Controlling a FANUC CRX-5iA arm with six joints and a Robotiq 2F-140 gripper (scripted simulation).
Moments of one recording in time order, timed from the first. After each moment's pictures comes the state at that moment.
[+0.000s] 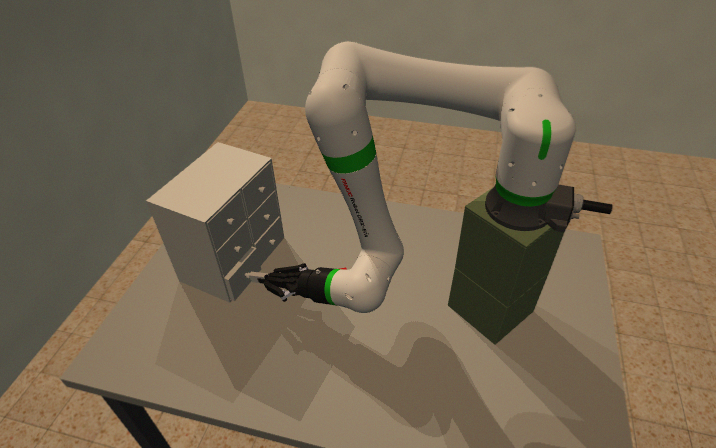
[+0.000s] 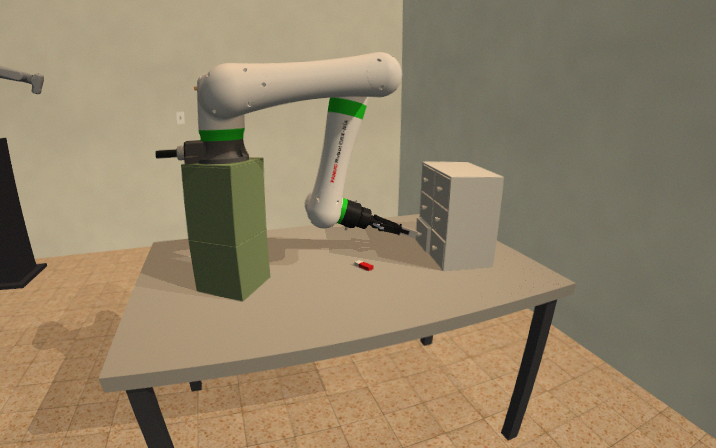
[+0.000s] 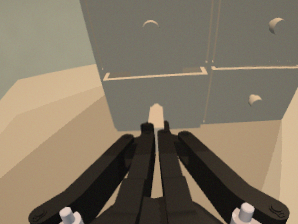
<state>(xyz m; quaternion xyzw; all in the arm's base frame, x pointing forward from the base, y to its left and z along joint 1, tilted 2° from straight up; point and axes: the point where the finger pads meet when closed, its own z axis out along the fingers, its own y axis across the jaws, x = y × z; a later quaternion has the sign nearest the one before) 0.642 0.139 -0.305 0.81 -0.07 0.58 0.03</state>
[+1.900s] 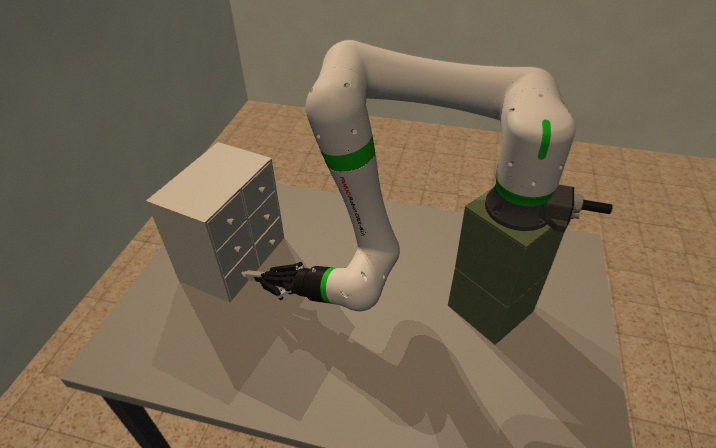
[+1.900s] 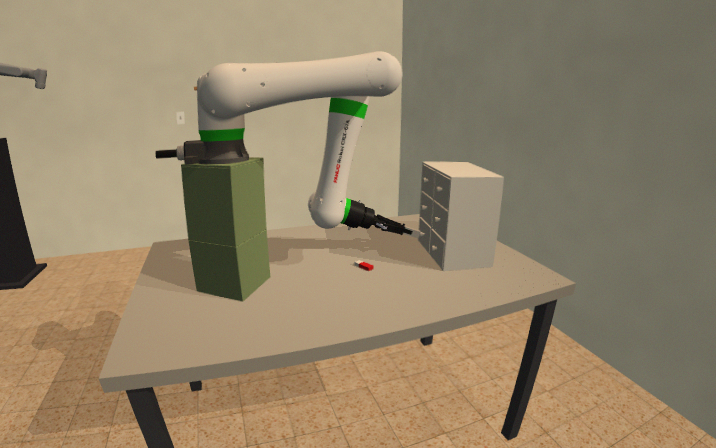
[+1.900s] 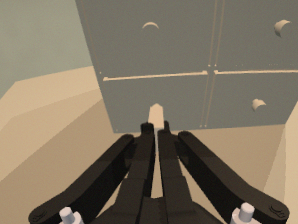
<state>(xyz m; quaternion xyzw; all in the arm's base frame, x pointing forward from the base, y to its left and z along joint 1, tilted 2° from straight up) 0.653 0.137 -0.305 0.81 -0.07 0.58 0.03</state>
